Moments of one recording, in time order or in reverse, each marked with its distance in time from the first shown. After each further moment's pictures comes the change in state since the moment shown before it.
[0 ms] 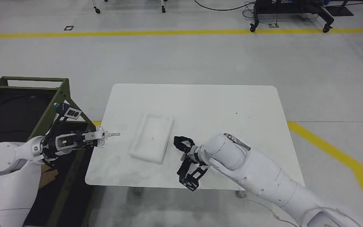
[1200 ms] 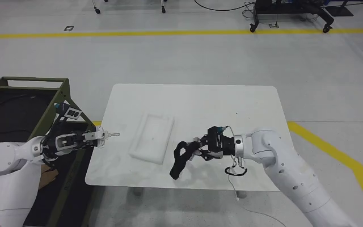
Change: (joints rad) left arm 0.000 0.000 0.000 0.000 0.000 0.000 0.000; right arm -0.173 0.126 0.340 0.081 1.860 -0.038 0.633
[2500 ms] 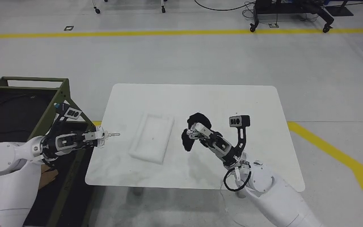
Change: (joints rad) left arm 0.000 0.000 0.000 0.000 0.000 0.000 0.000; right arm -0.241 -0.017 -0.037 -0.167 1.282 0.339 -0.014
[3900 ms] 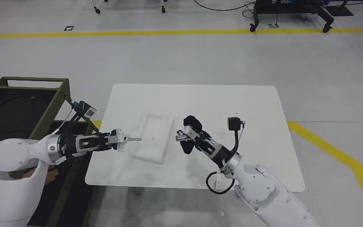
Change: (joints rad) left arm 0.072 0.019 0.051 -0.342 0.310 0.190 0.197; right arm -0.083 -0.010 0.068 -0.210 -0.625 0.440 -0.253
